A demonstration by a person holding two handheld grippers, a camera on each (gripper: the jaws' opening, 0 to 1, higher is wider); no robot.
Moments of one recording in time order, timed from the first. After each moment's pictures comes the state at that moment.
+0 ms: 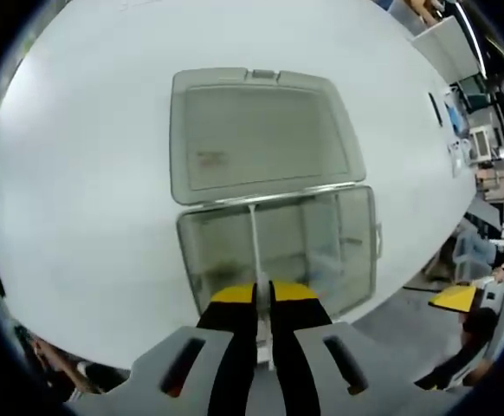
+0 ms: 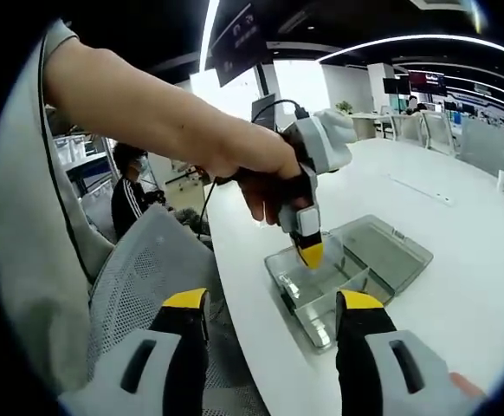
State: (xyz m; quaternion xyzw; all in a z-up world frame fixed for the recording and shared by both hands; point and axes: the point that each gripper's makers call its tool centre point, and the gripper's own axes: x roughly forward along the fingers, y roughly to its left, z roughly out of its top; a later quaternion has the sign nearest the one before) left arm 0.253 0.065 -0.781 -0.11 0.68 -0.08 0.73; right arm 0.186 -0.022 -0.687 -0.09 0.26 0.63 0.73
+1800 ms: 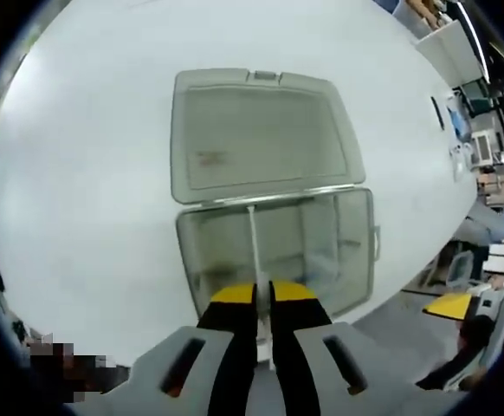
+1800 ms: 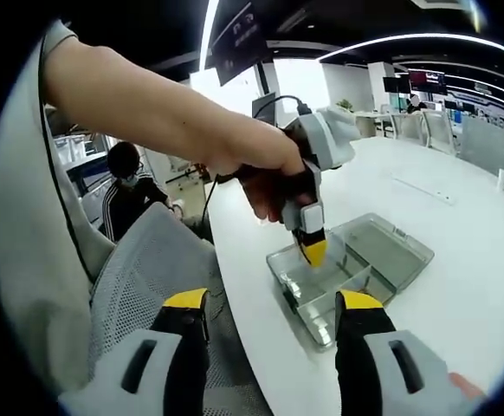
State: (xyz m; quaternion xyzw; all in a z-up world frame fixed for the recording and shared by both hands) left arm 0.253 0.064 -0.779 -0.12 0.68 -0.07 0.72; right arm 0.183 -0.022 -0.688 -0.10 0.26 0.63 0.73
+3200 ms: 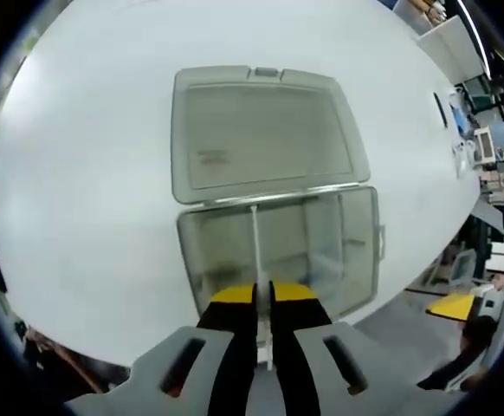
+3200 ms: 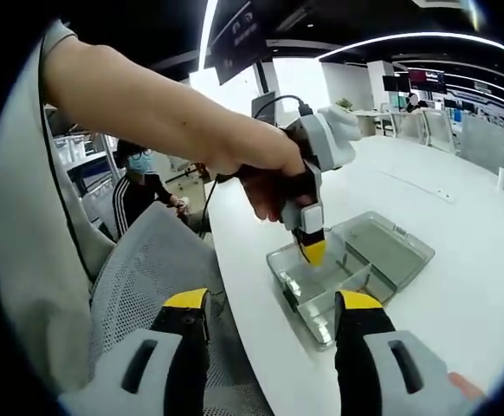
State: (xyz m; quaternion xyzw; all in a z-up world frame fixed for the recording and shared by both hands) left arm 0.251 0.066 -0.781 -0.11 0.68 -0.07 0.72; right arm 0.183 -0.024 -0.689 -0.10 0.26 0.63 0.73
